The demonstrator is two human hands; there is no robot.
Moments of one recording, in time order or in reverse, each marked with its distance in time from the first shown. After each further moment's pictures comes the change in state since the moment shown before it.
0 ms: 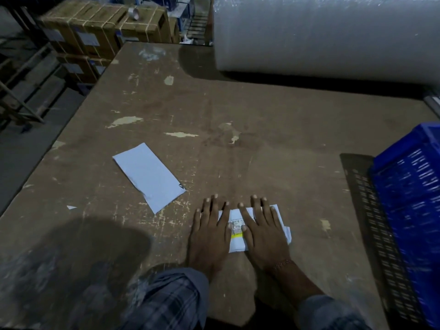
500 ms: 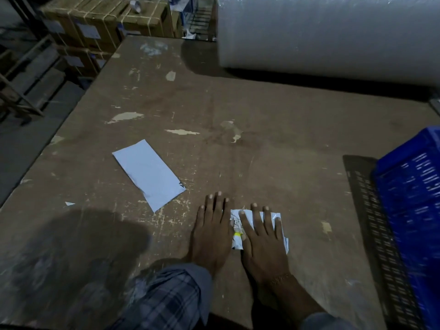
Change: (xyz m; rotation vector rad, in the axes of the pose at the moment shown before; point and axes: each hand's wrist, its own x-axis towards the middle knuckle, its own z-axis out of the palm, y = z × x) left_hand 0.008 0.009 -0.002 0.039 -0.021 0.010; right_hand -0.024 -0.012 0.003 -0.023 -0.031 0.053
